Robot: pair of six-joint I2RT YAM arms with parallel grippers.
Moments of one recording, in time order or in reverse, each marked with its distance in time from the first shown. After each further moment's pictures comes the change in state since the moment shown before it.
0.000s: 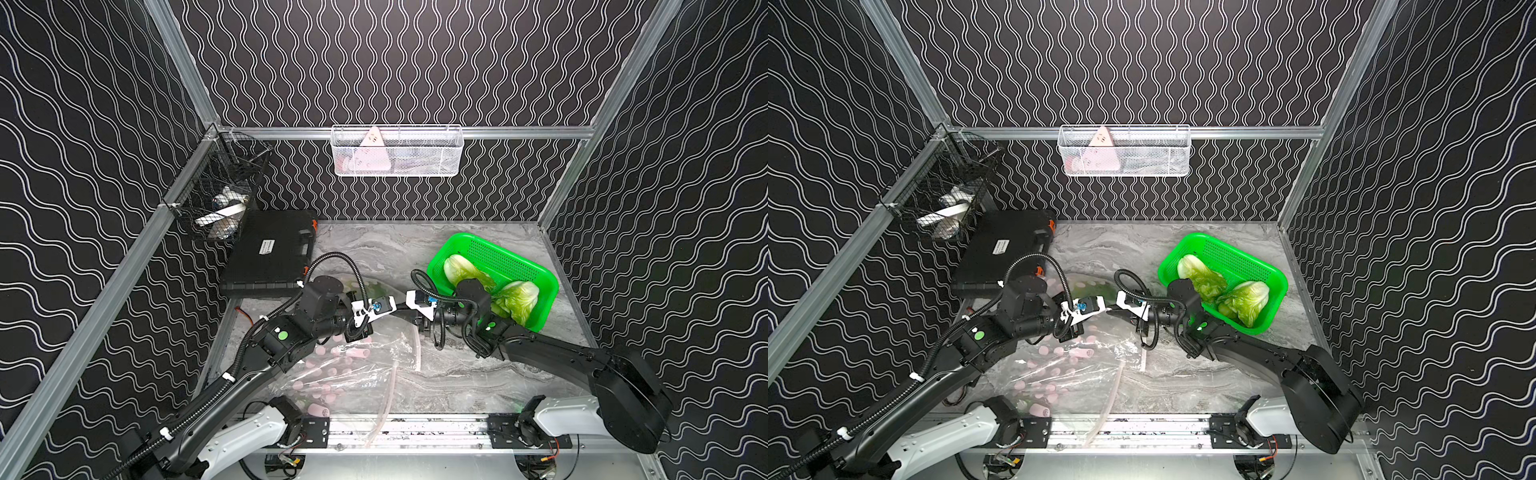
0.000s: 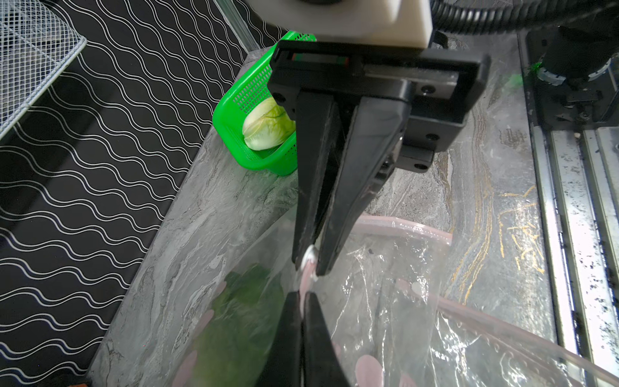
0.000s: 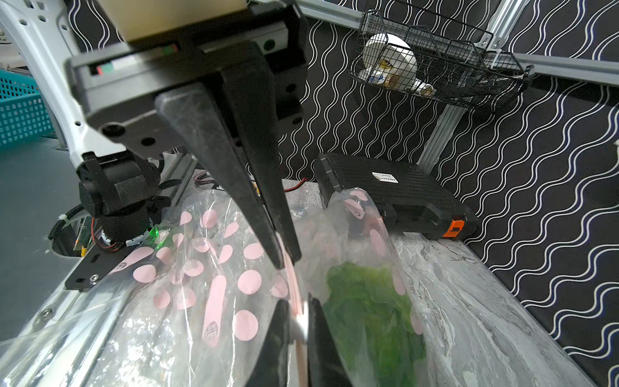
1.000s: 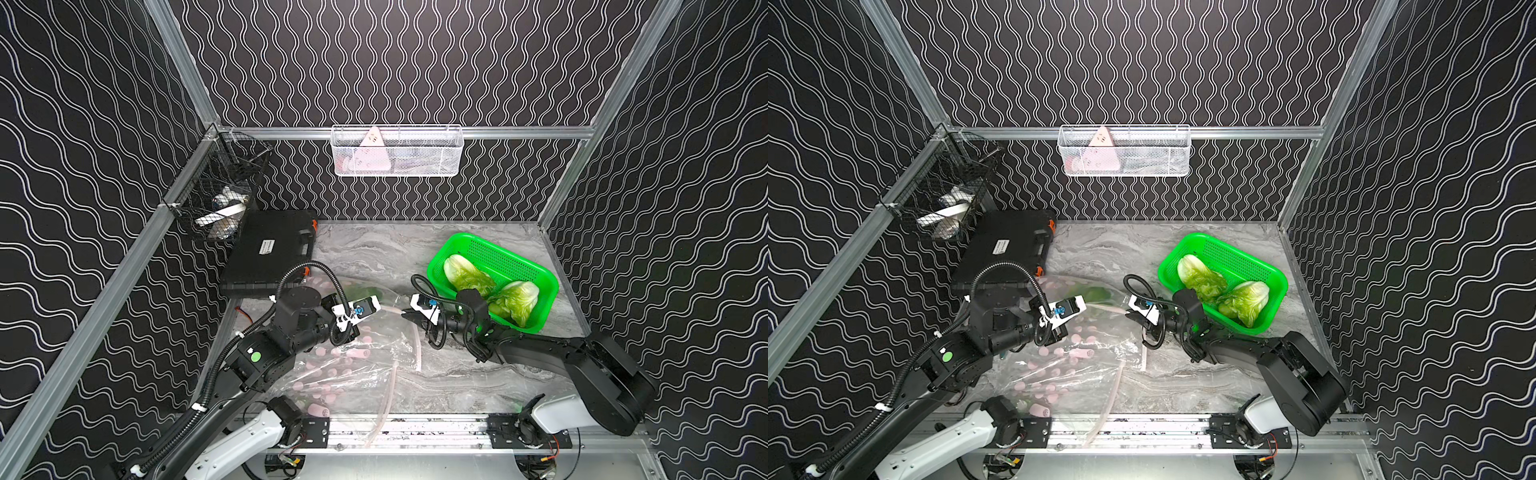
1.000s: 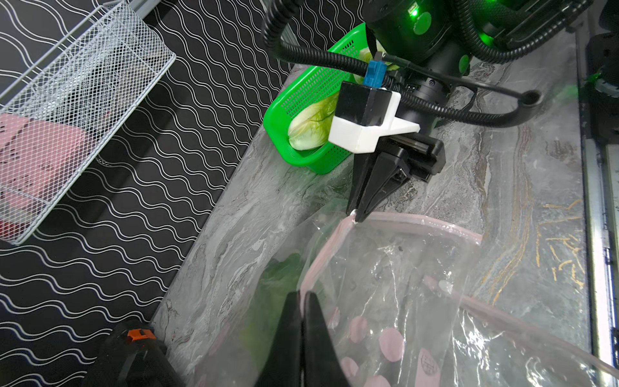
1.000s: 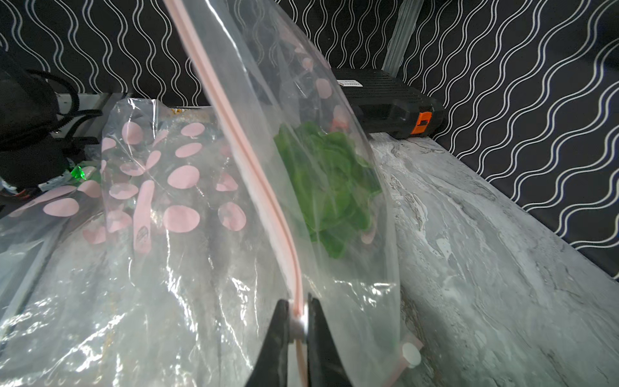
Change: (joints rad) left arm 0.000 -0.172 -0.009 -0.037 -0.121 -0.026; right arm -0.090 0.107 -0.158 0.084 0.150 -0.007
